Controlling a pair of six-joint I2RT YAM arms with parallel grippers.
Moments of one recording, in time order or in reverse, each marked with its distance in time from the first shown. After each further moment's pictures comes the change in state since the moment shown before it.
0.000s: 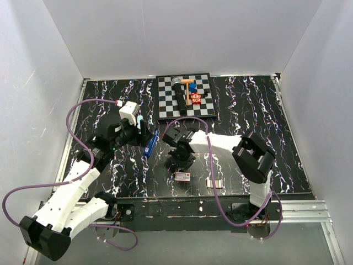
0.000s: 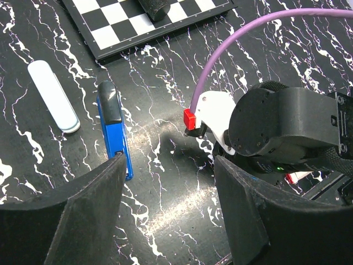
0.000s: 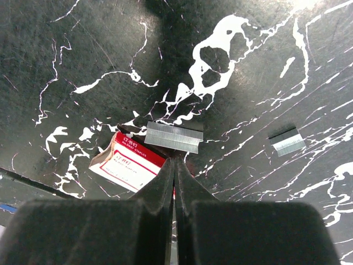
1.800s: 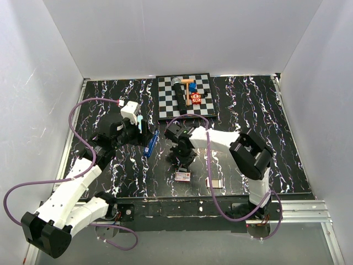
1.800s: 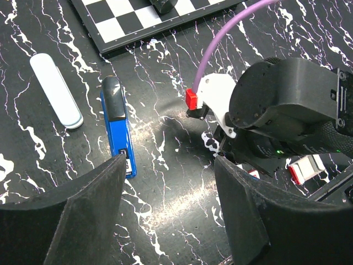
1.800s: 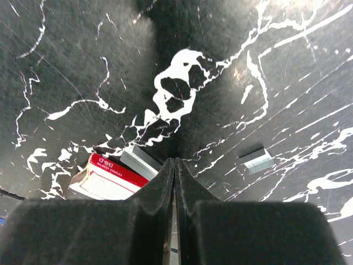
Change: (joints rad) left arm 0.000 0.032 0.000 0.000 -0.018 0.001; right arm -0.054 0.053 0.042 -0.006 0.000 -0.039
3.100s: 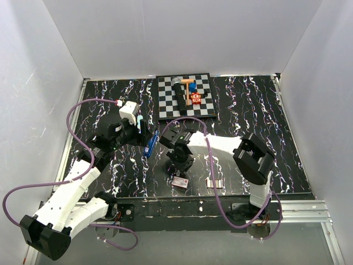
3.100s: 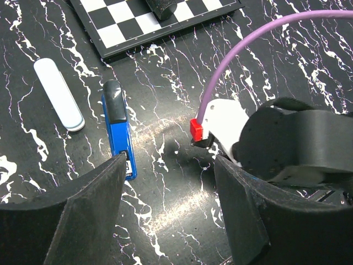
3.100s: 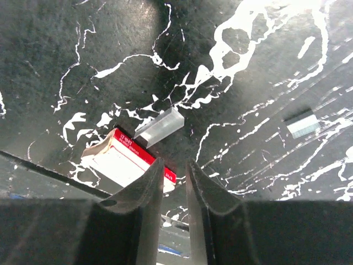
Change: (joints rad) left arm 0.000 -0.024 0.000 0.000 -0.004 0.000; right arm 0.099 -0.042 -0.002 -0.053 0.009 0.072
